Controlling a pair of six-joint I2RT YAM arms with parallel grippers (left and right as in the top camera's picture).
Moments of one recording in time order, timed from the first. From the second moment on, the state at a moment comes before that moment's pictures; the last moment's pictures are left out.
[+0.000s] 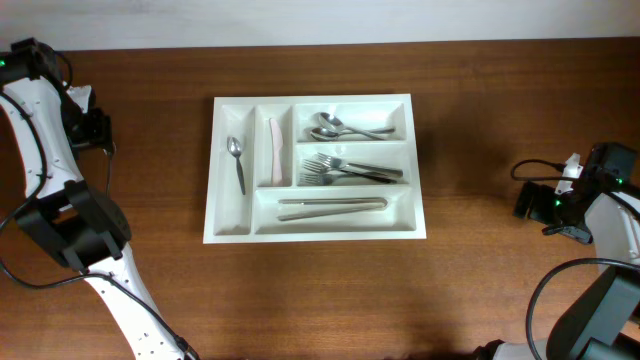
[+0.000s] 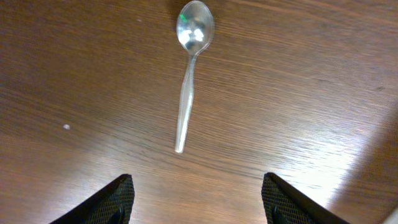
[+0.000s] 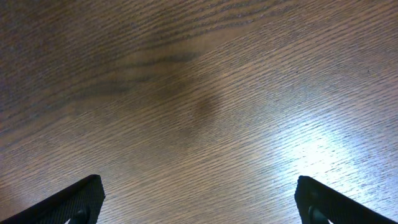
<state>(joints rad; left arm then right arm) 0.41 2.51 2.57 -1.60 -0.07 0.21 -0.53 1.61 1.04 -0.74 -0.05 -0.07</state>
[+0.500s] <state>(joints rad) 0.41 2.51 2.39 -1.49 -0.12 0.32 -0.53 1.61 1.04 -0.74 -0.05 -0.07</state>
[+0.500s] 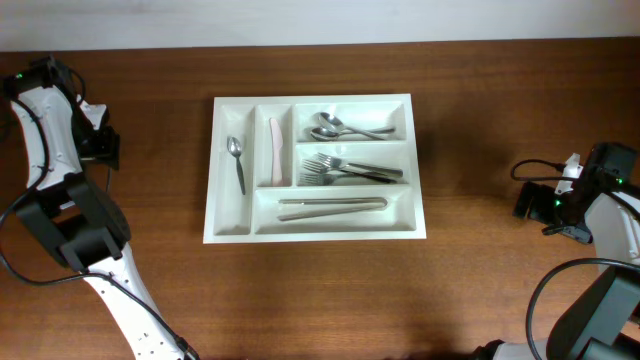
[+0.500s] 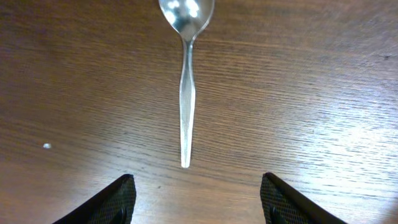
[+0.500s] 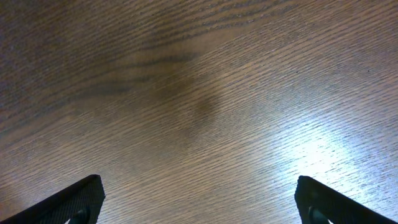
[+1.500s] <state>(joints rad) 0.41 2.51 2.28 -1.33 -0.12 0.34 -0.53 1.61 1.04 -0.74 -0.05 -0.07</state>
